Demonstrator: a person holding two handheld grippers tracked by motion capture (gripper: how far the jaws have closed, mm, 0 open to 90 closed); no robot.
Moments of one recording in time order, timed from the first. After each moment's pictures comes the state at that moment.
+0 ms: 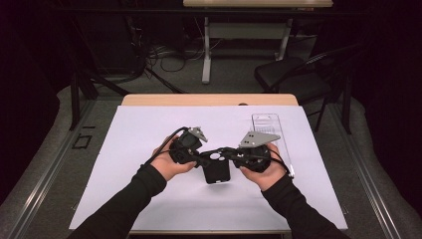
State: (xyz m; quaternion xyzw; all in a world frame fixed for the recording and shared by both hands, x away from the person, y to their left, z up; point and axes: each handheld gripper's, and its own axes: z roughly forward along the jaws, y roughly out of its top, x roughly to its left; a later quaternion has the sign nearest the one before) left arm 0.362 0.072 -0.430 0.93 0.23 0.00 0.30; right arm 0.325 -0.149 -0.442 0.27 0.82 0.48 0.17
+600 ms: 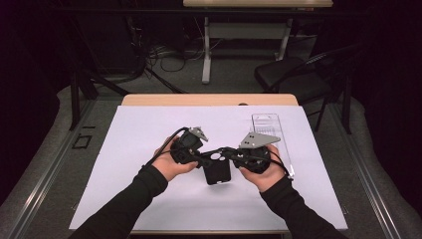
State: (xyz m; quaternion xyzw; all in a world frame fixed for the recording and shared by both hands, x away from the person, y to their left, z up) left arm 0.363 0.070 -0.433 0.92 0.24 -0.01 0.31; right arm 0.323 -0.148 -0.445 0.29 0.81 0.48 0.18
